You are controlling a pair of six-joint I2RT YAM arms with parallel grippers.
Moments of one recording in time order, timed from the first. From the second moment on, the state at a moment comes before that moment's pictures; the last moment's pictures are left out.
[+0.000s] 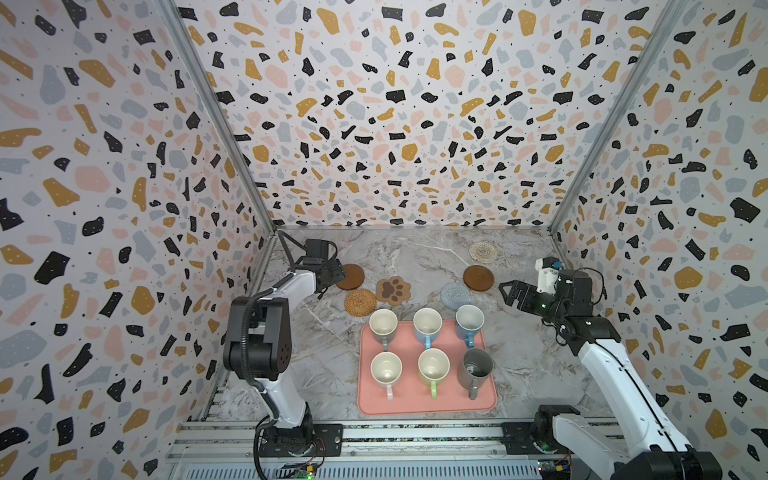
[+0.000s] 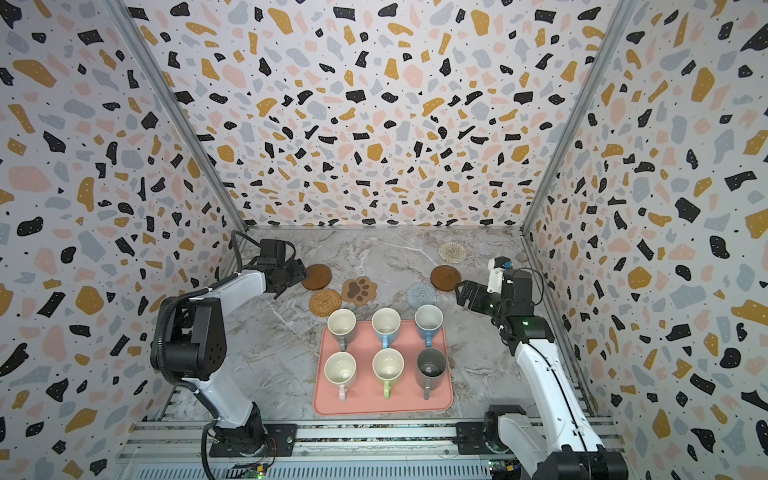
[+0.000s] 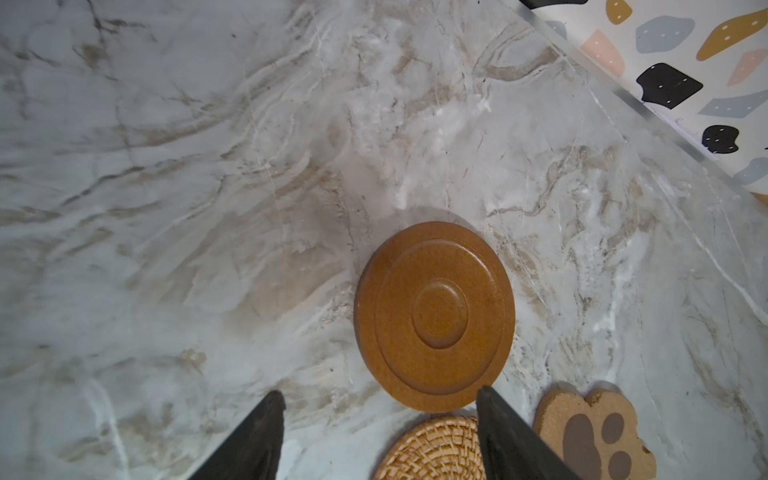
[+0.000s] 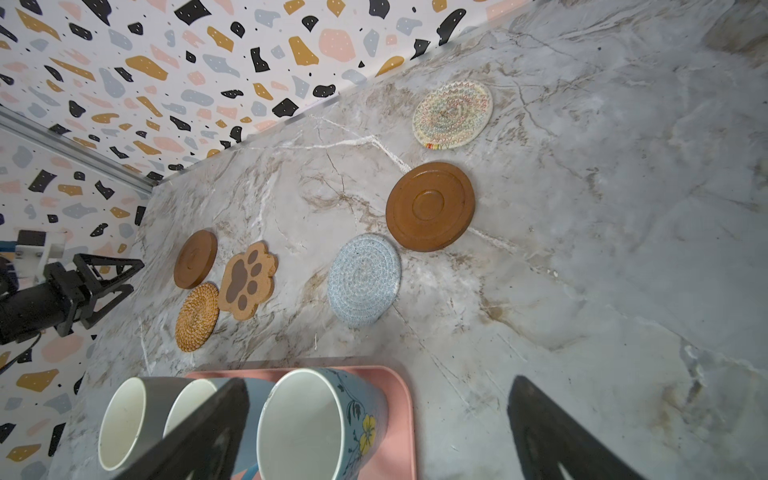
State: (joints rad) left arm -0.07 1.79 1.17 -0.28 0.01 -0.52; right arm 0.02 0.97 0.79 -0.44 -0.33 0.35
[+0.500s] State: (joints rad) left arm -0.07 1.91 1.19 -0.27 0.04 -0.53; right arm 0.03 0.91 0.75 -0.46 -0.33 0.38
